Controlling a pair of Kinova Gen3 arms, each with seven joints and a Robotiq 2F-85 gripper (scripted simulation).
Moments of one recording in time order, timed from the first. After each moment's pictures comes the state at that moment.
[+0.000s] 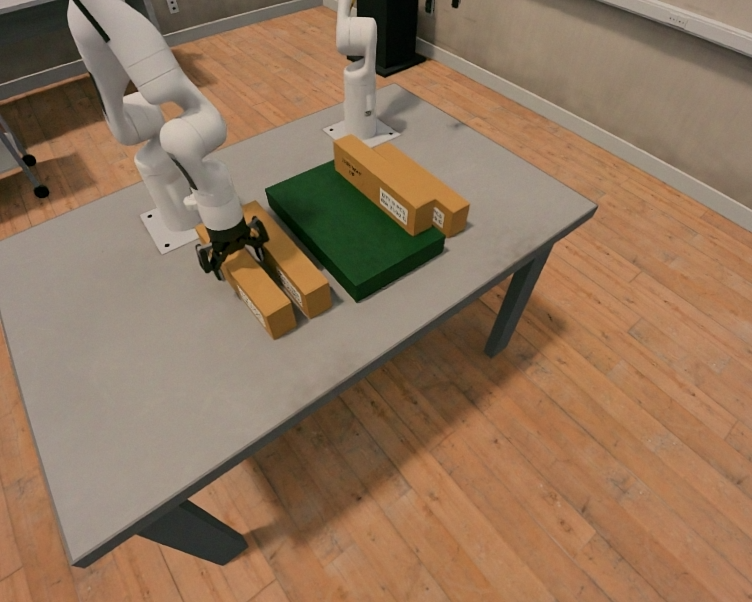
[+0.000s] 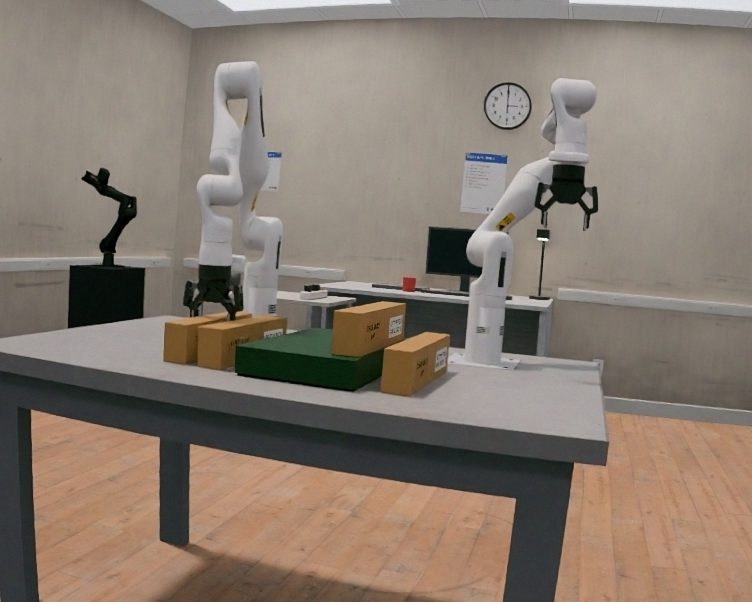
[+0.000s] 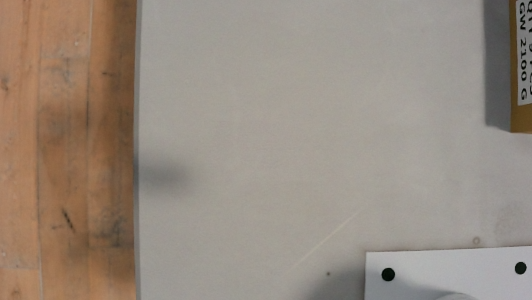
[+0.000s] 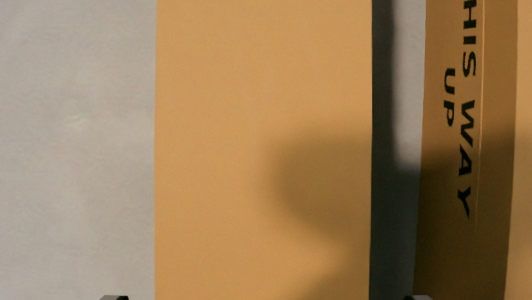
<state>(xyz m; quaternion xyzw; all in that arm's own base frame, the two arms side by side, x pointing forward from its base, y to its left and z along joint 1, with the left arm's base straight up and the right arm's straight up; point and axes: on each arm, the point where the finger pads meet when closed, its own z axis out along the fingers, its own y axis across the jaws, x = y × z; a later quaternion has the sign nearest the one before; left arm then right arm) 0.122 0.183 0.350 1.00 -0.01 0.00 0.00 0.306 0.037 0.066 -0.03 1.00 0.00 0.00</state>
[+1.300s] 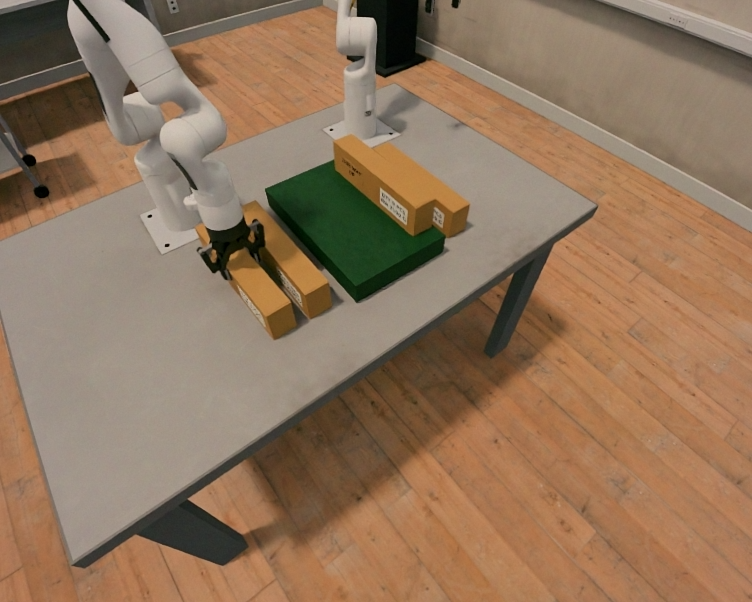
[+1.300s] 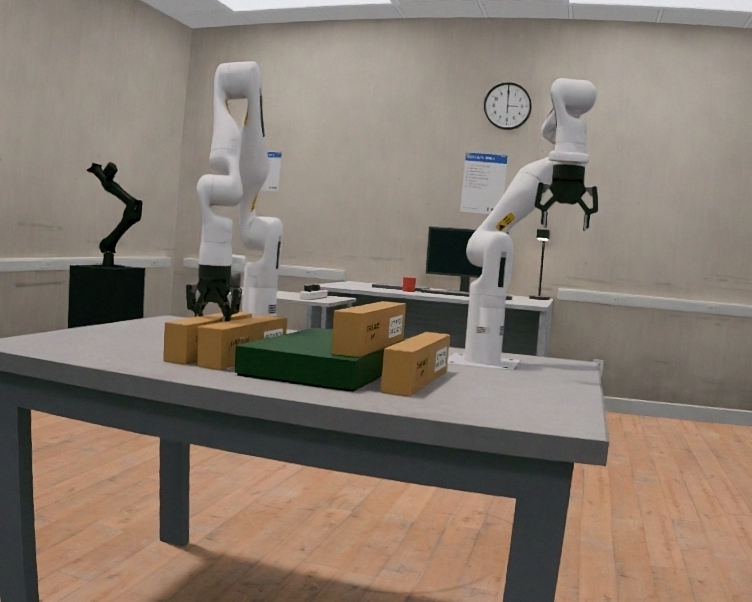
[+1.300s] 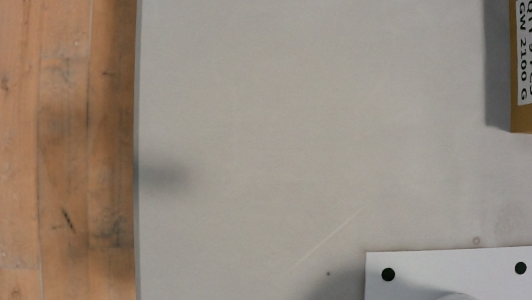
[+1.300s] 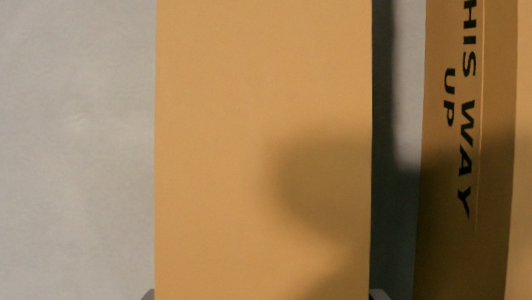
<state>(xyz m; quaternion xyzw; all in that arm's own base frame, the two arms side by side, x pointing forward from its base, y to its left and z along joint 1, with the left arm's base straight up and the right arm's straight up) 0.122 0.183 0.350 1.00 -0.01 0.00 0.00 0.306 0.037 0.066 -0.03 1.00 0.00 0.00</state>
